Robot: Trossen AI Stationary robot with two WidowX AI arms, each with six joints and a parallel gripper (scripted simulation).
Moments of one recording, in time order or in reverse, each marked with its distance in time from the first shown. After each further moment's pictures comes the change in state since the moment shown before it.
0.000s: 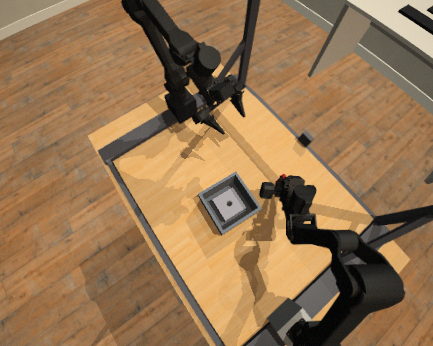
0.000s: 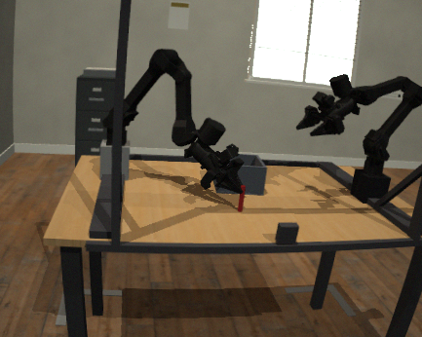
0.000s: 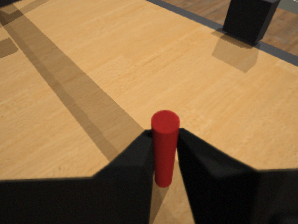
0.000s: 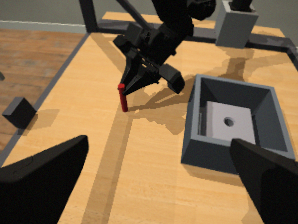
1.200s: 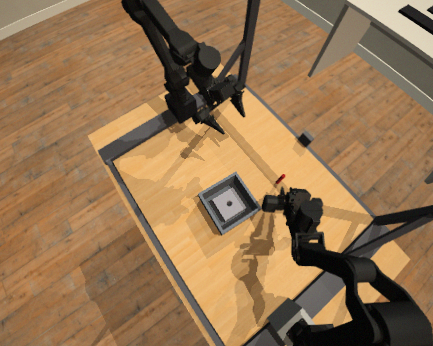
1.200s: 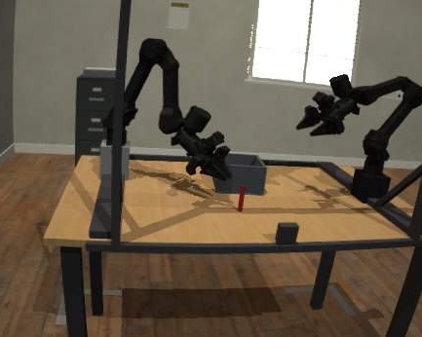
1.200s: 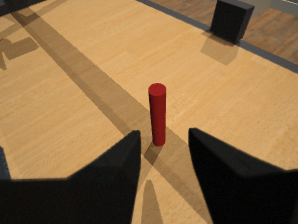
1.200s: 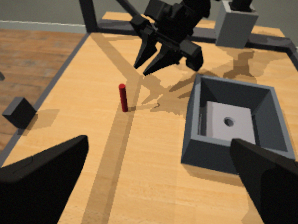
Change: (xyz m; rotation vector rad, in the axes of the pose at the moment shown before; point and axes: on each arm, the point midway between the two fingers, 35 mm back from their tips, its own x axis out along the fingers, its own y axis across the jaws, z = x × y) left arm -0.060 -0.001 -0.001 -0.002 -0.001 0.001; right arm 0.000 0.000 0.000 0.000 0.000 0.000
